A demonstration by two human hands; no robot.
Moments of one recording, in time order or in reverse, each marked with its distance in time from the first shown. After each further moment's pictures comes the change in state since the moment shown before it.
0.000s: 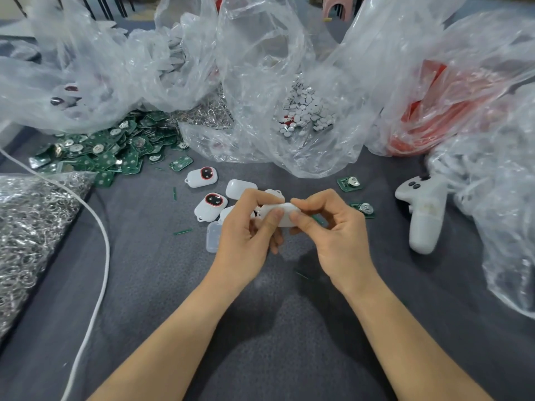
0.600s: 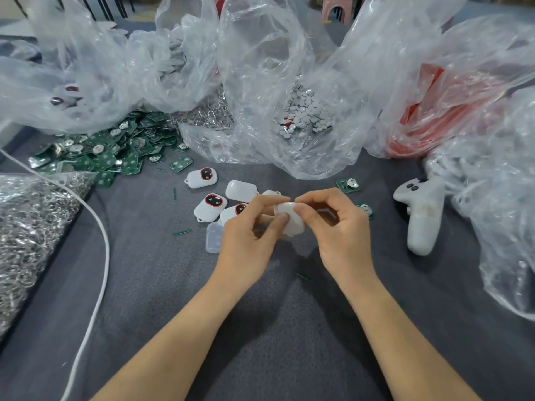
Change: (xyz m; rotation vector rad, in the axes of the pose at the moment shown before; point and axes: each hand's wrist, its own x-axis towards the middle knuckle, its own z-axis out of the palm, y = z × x) left_hand -0.002 -0.001 0.003 0.154 0.020 -0.056; right_hand 0.004 -0.007 -0.002 -0.212 0.049 -0.083
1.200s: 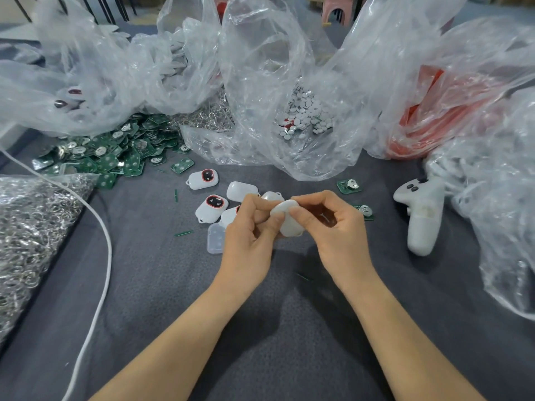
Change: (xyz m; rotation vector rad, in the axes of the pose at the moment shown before) left_hand -0.003 0.002 0.005 -0.289 0.024 0.000; right_hand 0.000 0.000 0.001 0.108 -0.052 0.084
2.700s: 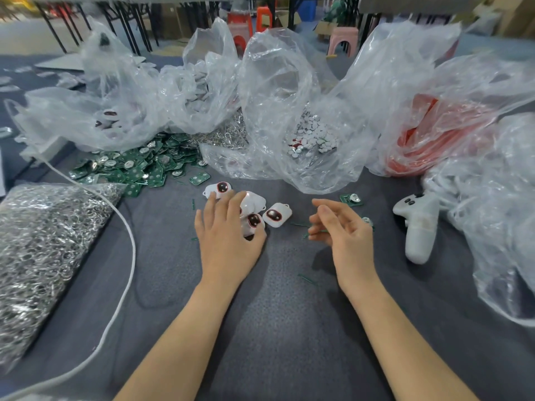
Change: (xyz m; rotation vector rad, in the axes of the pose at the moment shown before) left_hand 0.006 -0.010 -0.039 1.164 0.255 0.087; right_hand -0.002 0.007 -0.005 0.193 0.134 0.078
